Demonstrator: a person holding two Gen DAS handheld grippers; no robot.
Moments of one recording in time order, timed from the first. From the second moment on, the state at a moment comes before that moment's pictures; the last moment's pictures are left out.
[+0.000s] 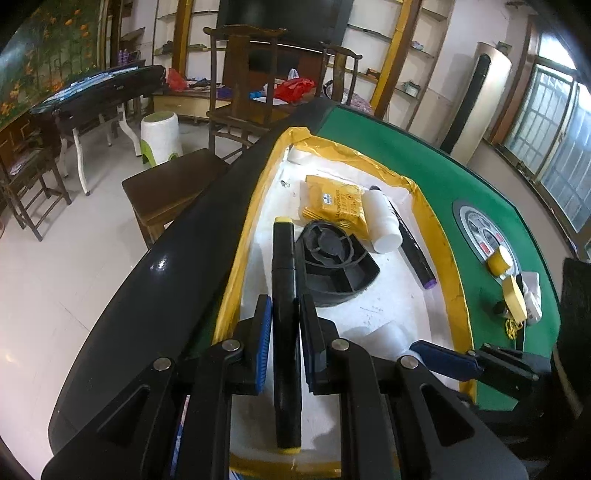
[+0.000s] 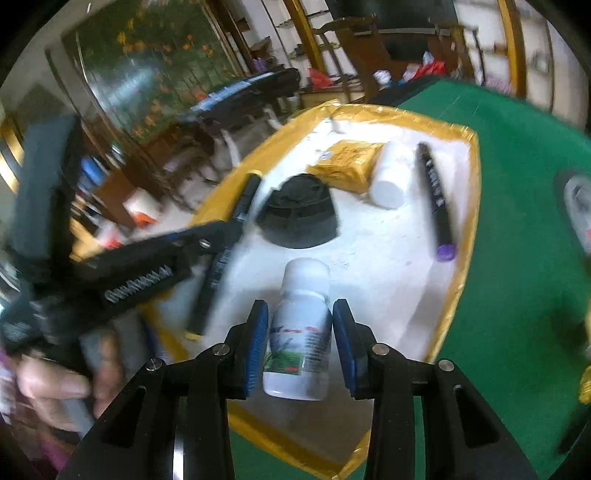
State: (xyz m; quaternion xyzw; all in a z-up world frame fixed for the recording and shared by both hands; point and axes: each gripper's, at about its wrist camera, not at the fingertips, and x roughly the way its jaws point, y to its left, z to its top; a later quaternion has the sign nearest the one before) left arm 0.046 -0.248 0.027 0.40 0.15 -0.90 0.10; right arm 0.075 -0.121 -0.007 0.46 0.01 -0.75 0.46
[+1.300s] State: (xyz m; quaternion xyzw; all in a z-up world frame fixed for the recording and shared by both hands) left arm 0.045 -0.099 0.064 0.40 0.06 -0.91 -0.05; right arm -0.008 0.047 0.017 0.45 -0.19 -0.75 0.45
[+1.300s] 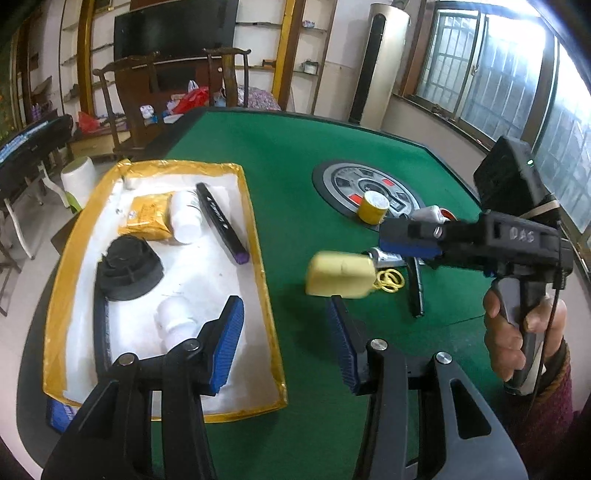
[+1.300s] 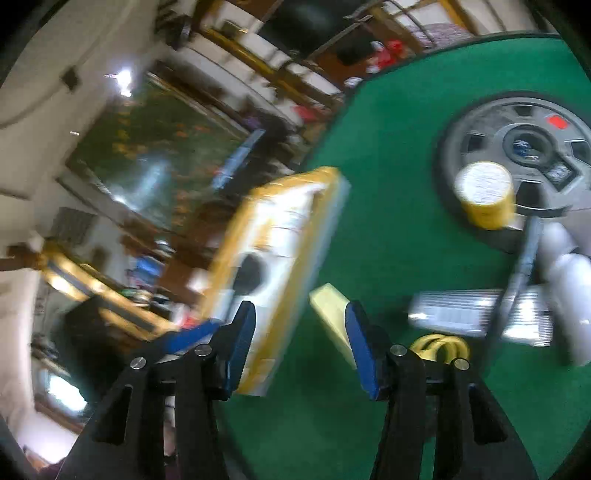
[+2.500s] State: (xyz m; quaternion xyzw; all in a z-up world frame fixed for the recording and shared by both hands) left arm -0.022 0.010 0.017 0.49 -0.24 -0.80 -0.23; right arm -0.025 0.158 0.027 0.39 -0.29 -0.81 0.33
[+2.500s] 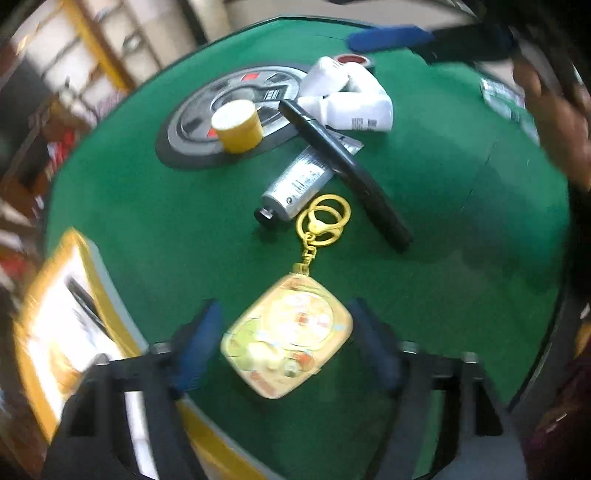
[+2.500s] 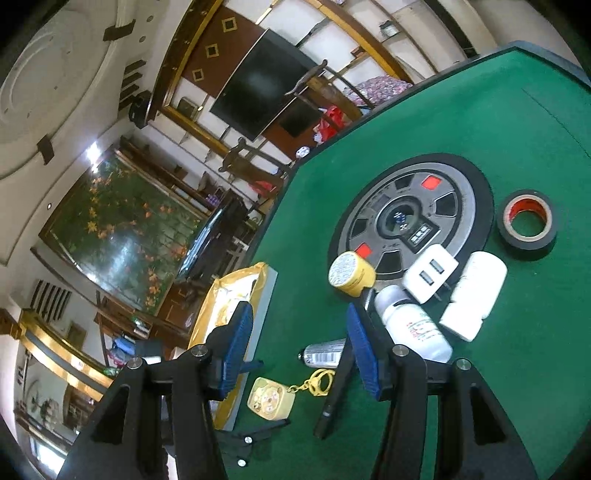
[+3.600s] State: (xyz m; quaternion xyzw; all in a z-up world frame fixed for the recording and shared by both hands) left arm 0.066 -0.006 0.011 0.46 -0.13 -0.86 -0.17; right arm -0.034 0.150 0.002 0.46 -0.03 -0.86 0.23
